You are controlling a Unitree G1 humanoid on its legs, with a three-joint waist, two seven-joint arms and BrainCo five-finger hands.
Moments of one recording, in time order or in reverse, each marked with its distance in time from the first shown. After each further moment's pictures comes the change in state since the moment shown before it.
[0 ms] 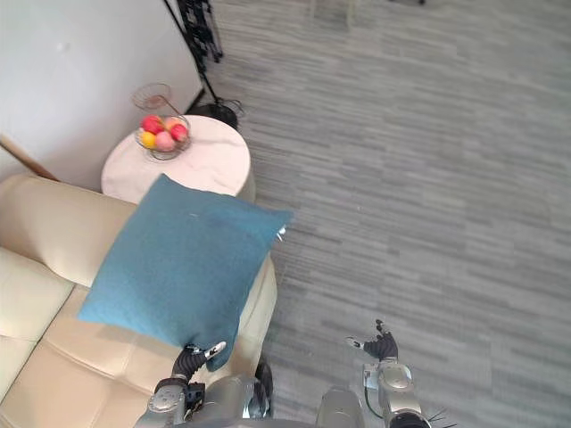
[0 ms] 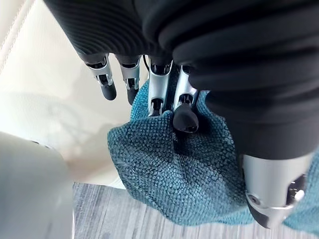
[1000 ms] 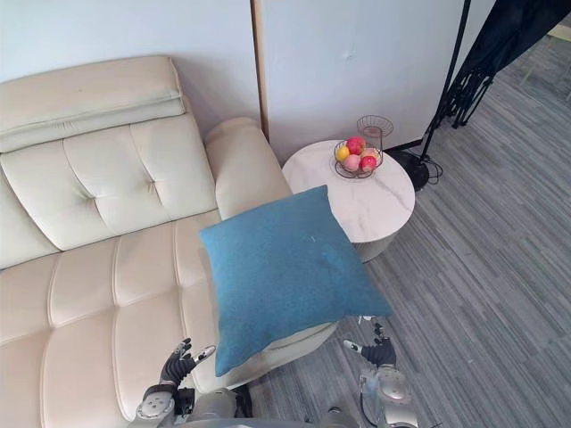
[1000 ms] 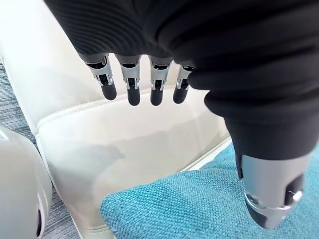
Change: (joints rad) left arm 0.025 0.037 -0.033 -0.018 -0.030 -0.015 0.022; right arm 0.096 0.053 -0.071 -0.221 0.009 -0.002 -0.040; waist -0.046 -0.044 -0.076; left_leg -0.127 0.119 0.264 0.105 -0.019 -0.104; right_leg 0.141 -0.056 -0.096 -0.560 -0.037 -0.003
